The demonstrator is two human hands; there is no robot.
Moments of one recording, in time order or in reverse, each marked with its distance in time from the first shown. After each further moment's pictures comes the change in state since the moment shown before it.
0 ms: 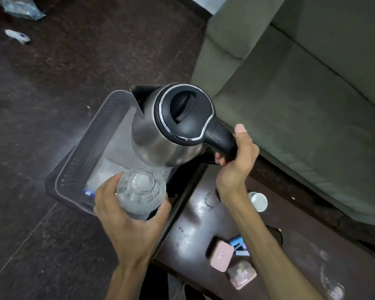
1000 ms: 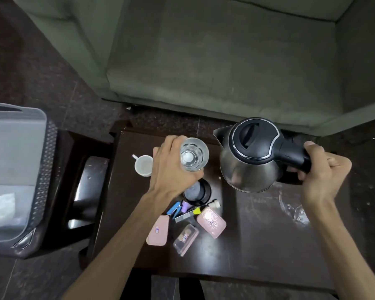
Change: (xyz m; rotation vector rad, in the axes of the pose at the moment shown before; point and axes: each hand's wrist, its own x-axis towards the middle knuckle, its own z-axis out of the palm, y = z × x) left_hand -0.207 0.128 0.252 0.218 -0.904 0.463; right_hand -0.061 -0.022 -0.484 -0.310 0.603 -0.011
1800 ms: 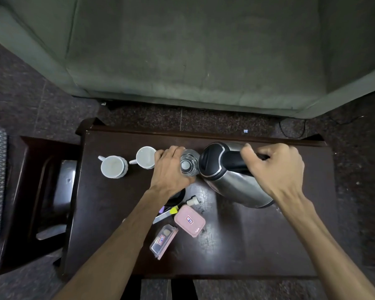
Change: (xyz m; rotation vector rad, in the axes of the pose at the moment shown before) left_hand 0.014 0.002 0.120 0.165 -0.249 0.026; right_hand 0.029 0.042 -0.014 -0.897 -0.235 -0.125
